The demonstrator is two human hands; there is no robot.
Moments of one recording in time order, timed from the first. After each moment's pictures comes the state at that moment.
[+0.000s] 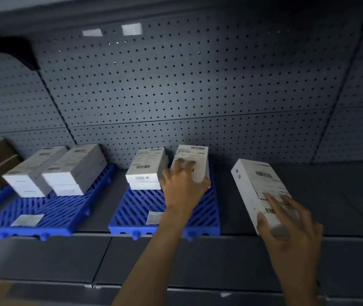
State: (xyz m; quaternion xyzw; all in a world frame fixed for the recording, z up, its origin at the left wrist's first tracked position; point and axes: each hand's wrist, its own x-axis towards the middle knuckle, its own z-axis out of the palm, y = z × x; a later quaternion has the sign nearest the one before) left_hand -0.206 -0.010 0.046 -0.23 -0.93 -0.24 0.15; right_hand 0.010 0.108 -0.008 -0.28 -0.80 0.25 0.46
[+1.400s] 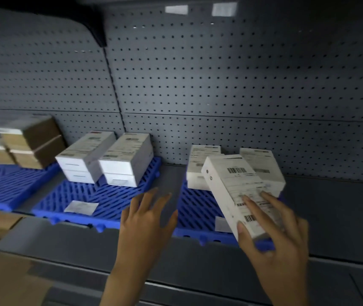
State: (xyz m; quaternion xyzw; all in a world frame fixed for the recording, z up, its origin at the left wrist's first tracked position) left_hand -0.249 -0.281 0.023 -0.24 -0.94 -0.16 0.20; right_hand -0.103 -0.068 0.032 -0.13 -0.85 0.25 0.45
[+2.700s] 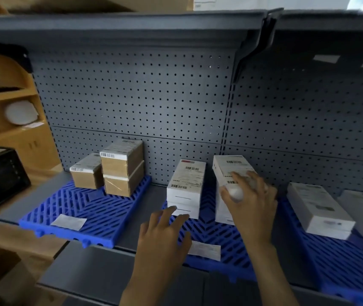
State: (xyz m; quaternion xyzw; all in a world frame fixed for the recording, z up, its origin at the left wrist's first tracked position) left_hand -0.412 -0.537 0.058 -0.28 -0.94 -0.17 0.13; right_hand -0.409 -0.304 0.057 -0.23 -0.87 0.11 0.42
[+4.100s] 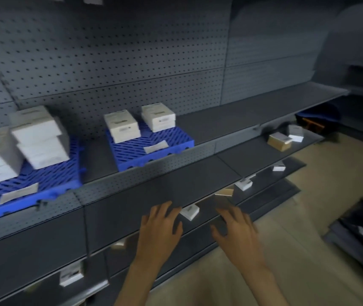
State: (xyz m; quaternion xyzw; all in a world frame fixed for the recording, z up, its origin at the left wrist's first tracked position) left_hand -0.061 -0.338 -0.066 -0.57 -0.81 -0.16 0.03; right_hand 0.139 -0.238 -0.093 -0.49 -0.84 0.07 0.23
